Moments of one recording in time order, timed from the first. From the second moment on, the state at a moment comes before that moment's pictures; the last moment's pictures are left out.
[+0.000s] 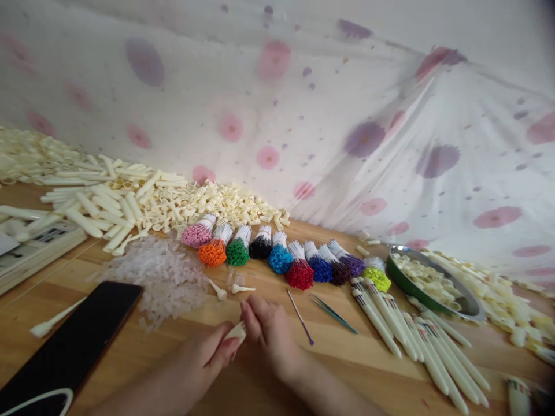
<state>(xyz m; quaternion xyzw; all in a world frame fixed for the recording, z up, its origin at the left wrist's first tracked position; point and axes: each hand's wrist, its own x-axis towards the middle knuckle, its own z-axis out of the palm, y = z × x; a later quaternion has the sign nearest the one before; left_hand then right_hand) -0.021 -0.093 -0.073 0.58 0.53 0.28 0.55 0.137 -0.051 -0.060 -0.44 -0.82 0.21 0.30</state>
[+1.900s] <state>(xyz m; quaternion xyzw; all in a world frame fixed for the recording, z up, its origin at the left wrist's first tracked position) -0.057 -0.060 -0.080 0.37 0.55 0.50 0.56 0.036 0.070 -0.016 -0.45 -0.89 -0.02 0.02</state>
